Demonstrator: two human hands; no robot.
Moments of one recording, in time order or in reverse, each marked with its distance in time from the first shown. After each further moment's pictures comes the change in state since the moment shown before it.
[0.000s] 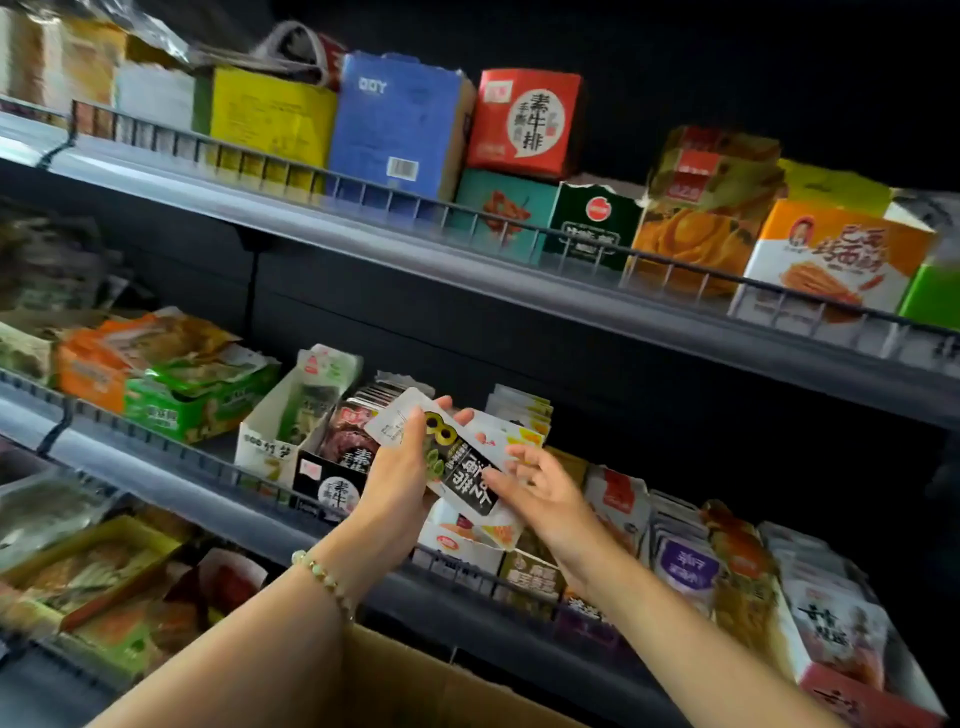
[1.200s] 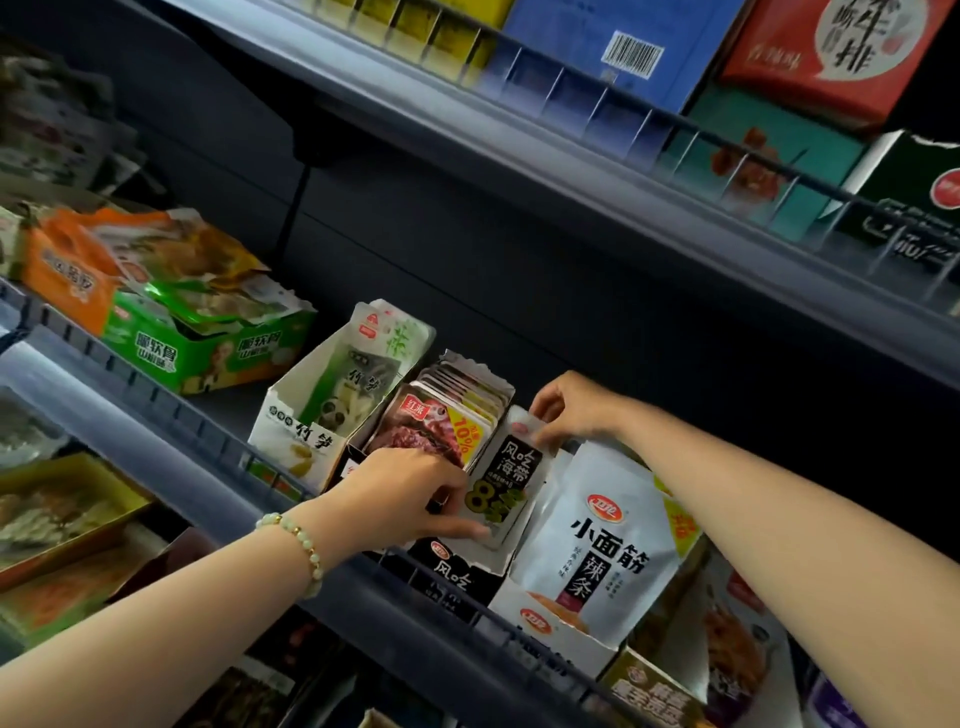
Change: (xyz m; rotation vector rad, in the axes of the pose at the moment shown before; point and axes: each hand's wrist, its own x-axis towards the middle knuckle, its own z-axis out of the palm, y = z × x) left_hand 0.131 -0.030 -0.148 1.597 -0.485 0.552; right_hand 0.249 -0.011 0.038 -1.147 -0.337 -0.012
